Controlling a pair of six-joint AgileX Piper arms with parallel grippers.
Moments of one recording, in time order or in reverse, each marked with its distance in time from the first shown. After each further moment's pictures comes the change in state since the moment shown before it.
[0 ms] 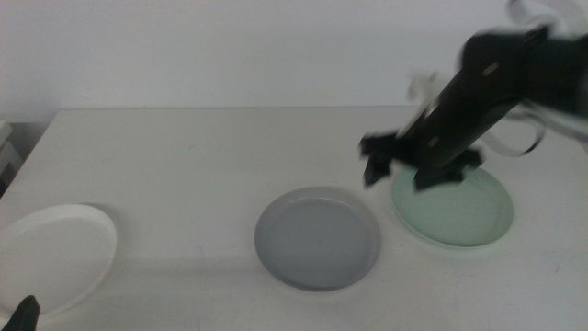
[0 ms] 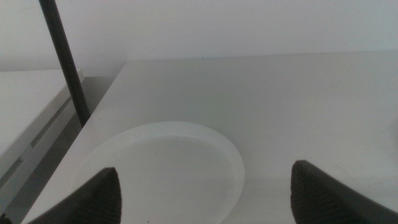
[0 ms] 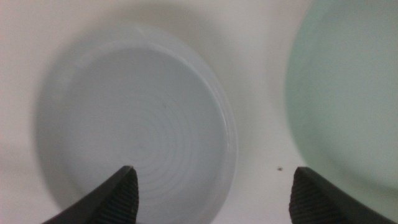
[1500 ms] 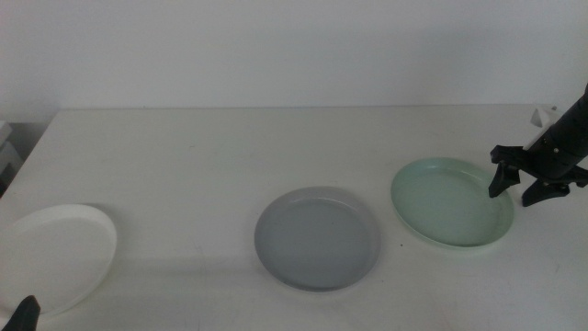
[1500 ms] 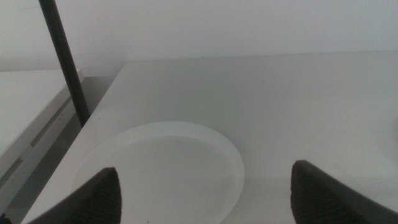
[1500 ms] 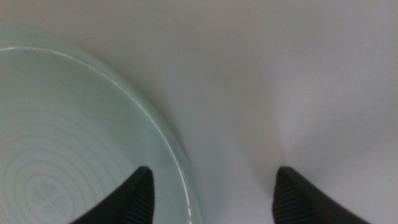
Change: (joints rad) left arm 0.000 0.000 0.000 0.000 0.000 0.000; right arm -0.552 0.358 -0.161 0.140 0.085 -0.426
